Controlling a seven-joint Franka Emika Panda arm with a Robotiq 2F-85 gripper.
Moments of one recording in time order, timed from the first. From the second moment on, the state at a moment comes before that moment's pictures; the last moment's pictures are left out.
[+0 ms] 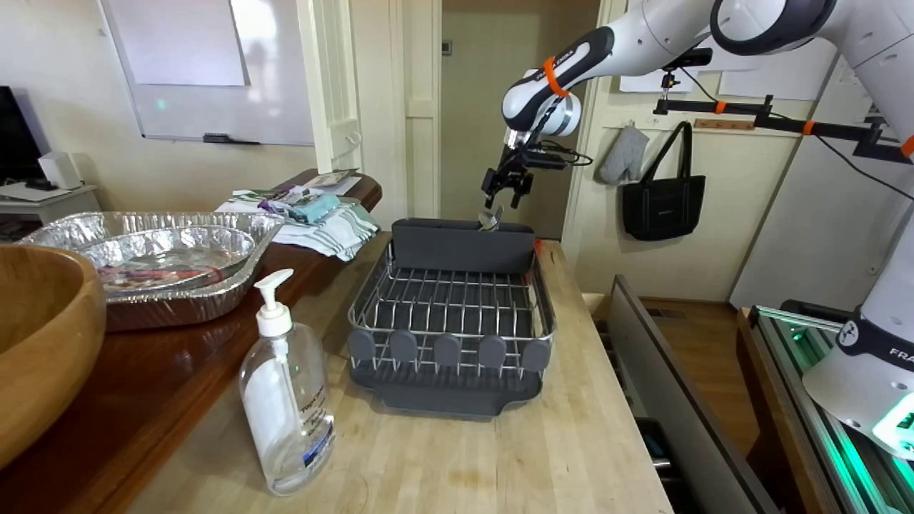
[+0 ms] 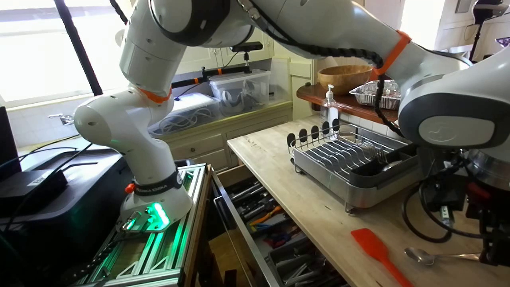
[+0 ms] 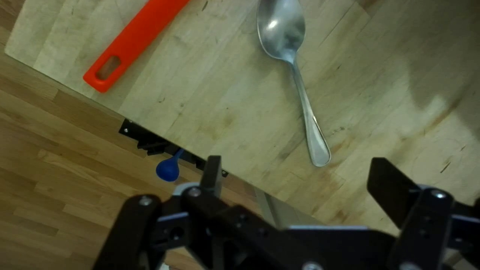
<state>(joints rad) -0.38 0.73 -0.12 -1.48 0.30 2.33 -0.10</state>
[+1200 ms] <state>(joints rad) -0.38 0.89 -0.06 -1.38 0.29 2.33 -0.19</state>
